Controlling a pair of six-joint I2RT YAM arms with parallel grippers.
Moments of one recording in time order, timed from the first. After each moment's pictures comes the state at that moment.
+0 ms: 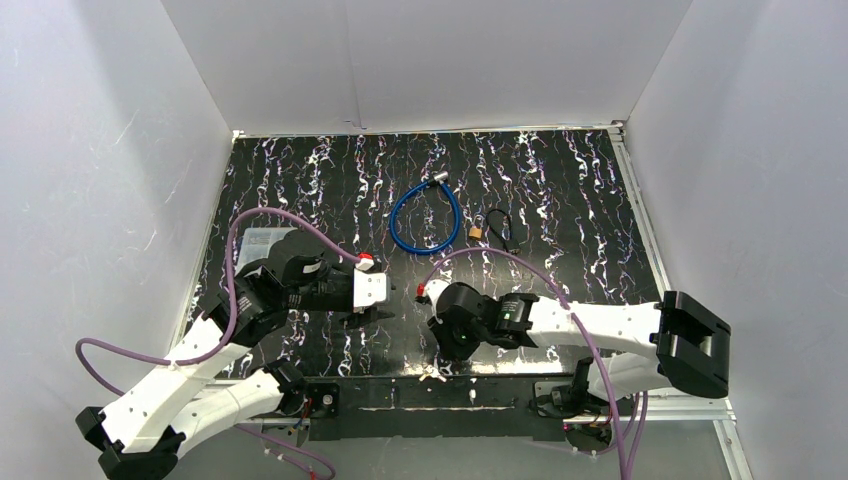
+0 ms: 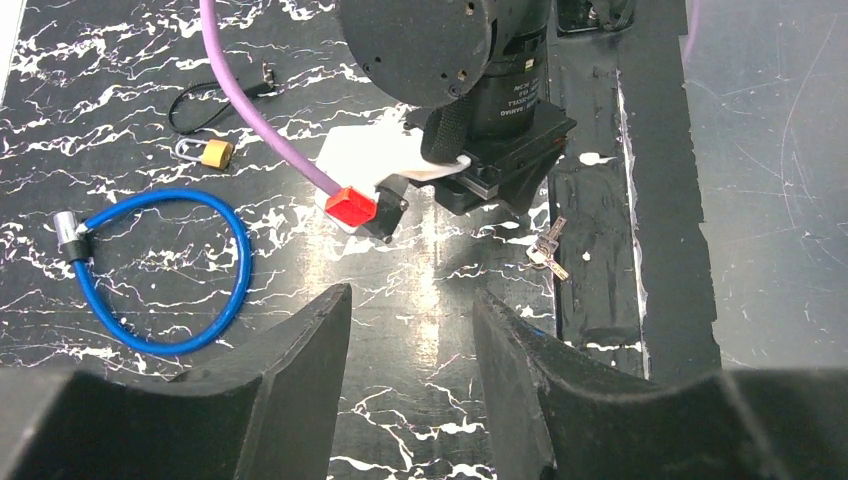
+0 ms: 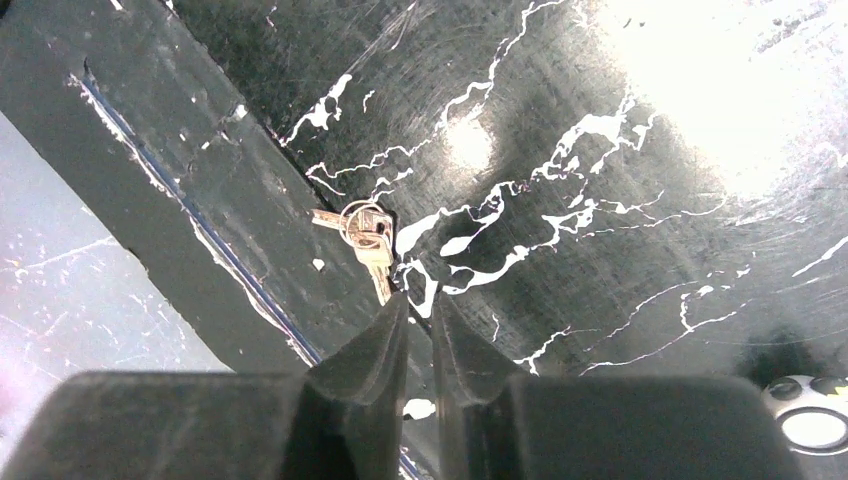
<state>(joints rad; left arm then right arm) -0.79 0.78 0.99 -0.77 0.58 0.58 1.25 1.32 0.74 -0.40 -0.07 0.43</state>
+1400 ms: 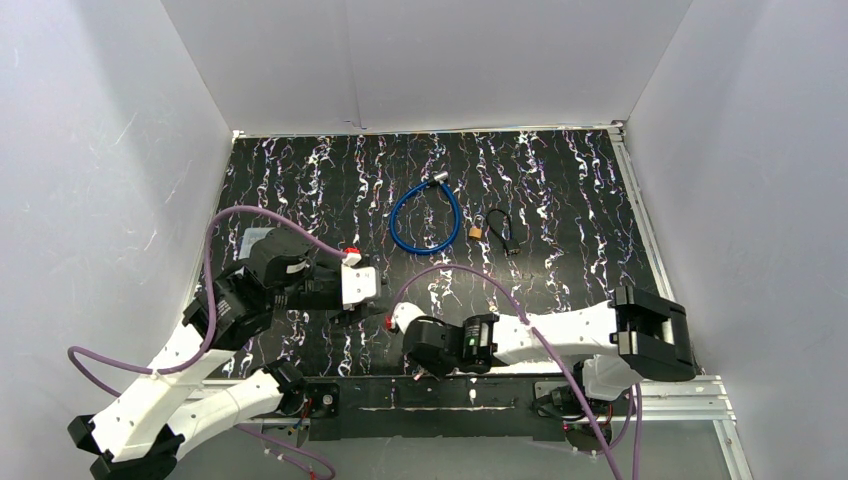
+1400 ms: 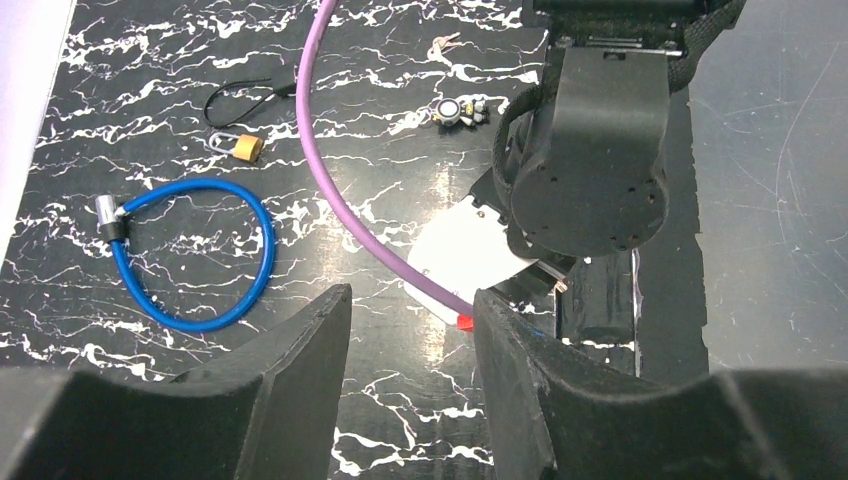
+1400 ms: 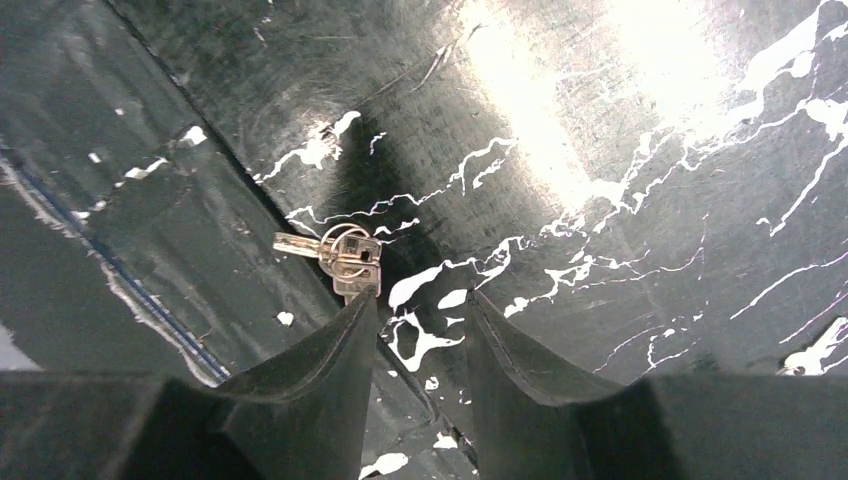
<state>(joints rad) -0.79 0.76 1.09 -0.85 0.54 0.54 1.47 1.52 0.88 -0.44 0.26 0.34</state>
